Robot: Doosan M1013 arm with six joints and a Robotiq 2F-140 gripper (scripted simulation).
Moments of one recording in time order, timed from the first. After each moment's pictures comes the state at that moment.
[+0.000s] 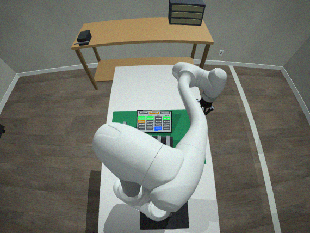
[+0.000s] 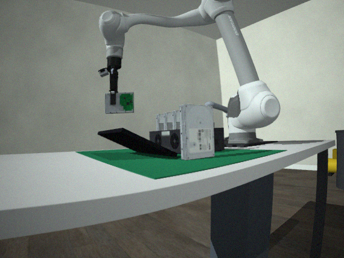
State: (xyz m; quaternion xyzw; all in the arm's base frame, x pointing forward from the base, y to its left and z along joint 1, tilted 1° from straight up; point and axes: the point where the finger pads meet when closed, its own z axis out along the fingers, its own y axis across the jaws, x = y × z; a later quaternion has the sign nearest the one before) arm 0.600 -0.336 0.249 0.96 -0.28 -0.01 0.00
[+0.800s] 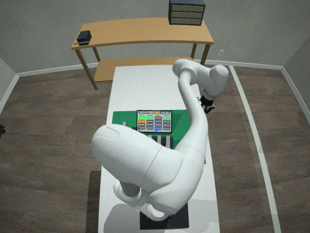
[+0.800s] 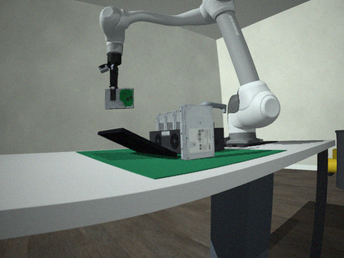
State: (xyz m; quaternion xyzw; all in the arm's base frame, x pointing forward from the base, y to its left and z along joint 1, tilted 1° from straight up) arm 0.600 -0.335 0.271 0.96 -0.28 -0.01 0.00
